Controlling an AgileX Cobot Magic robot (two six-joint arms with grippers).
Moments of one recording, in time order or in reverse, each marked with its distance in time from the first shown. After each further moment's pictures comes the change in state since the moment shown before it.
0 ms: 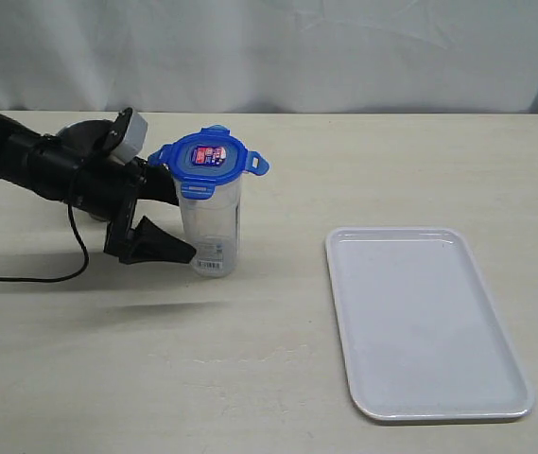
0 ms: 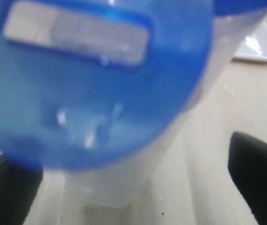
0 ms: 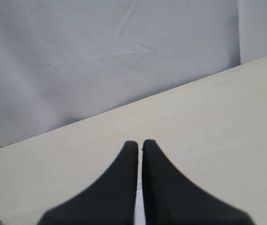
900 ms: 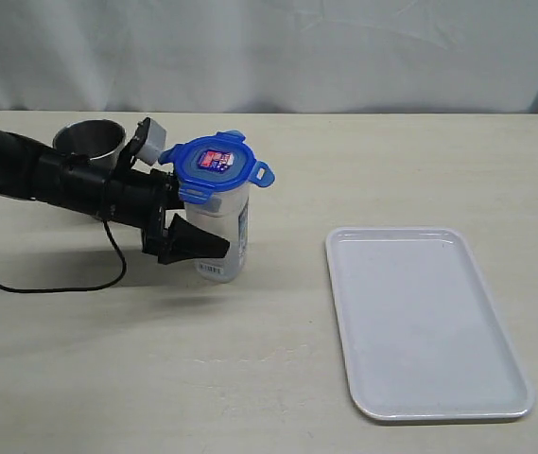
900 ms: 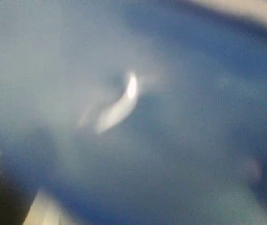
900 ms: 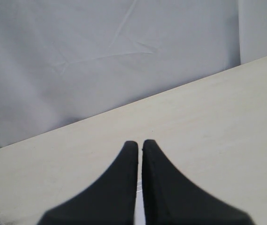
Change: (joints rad) left arm -0.048 0.089 0.000 -0.207 0.022 0.000; right arm 0.000 0.000 0.000 0.000 0.000 0.000
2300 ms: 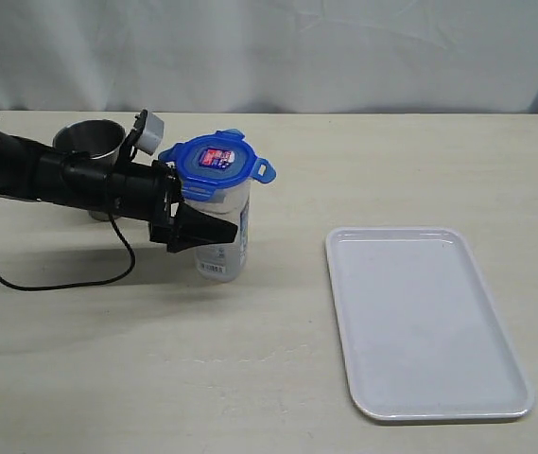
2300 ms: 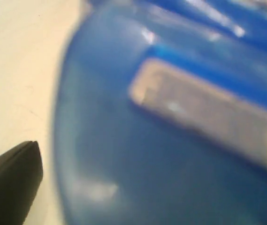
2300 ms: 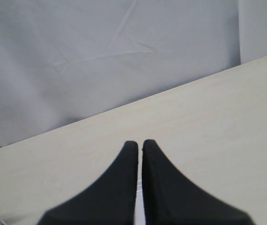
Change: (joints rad) left arm -0.010 0.006 0.000 -0.094 0.038 0.000; right arm 0.000 0.000 0.000 0.000 0.000 0.000
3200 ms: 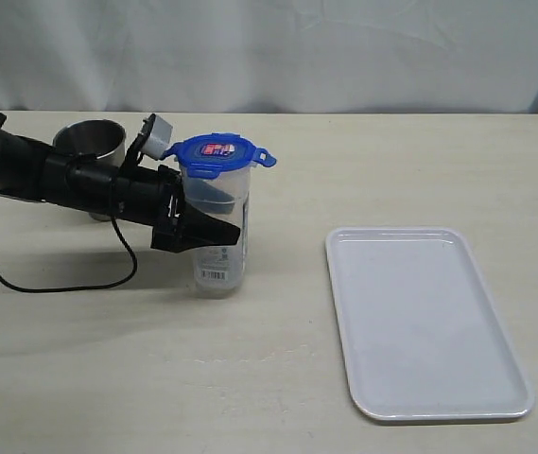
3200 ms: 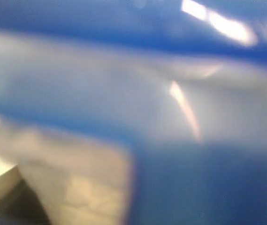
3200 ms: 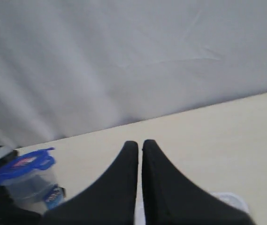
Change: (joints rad) left arm -0.015 0.000 0.000 0.035 0.020 0.000; right arm 0.224 0.002 -0.055 0.003 -0.033 0.000
